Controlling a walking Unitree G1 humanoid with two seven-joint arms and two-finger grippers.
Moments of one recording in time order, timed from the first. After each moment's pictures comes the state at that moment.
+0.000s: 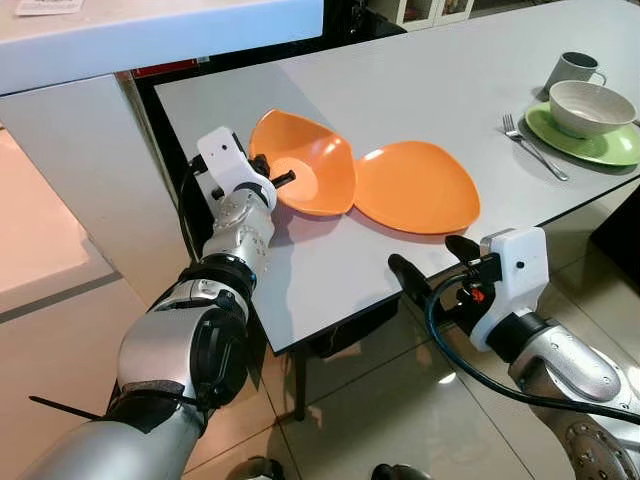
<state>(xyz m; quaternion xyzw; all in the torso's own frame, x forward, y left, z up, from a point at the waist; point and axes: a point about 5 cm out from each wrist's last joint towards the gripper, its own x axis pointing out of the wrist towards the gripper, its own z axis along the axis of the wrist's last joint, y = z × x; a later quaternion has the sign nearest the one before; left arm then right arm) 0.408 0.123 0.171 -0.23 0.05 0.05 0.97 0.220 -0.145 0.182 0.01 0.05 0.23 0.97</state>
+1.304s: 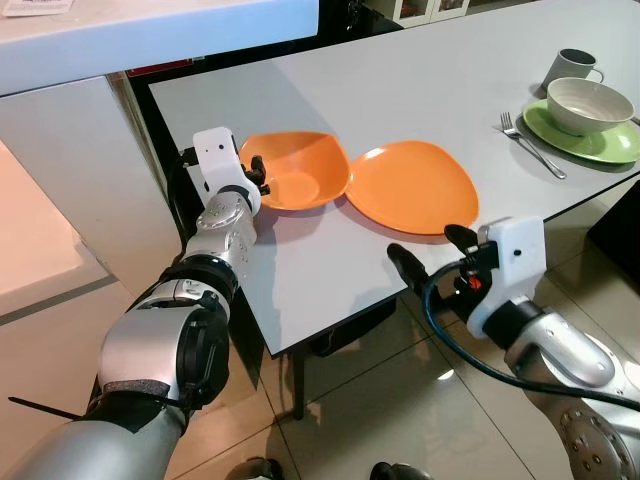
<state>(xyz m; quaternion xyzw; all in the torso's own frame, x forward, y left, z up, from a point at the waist) 0.408 0.145 0.167 -0.10 0.06 0.05 0.99 0.231 -0.142 0.188 0.01 0.03 0.22 0.97</state>
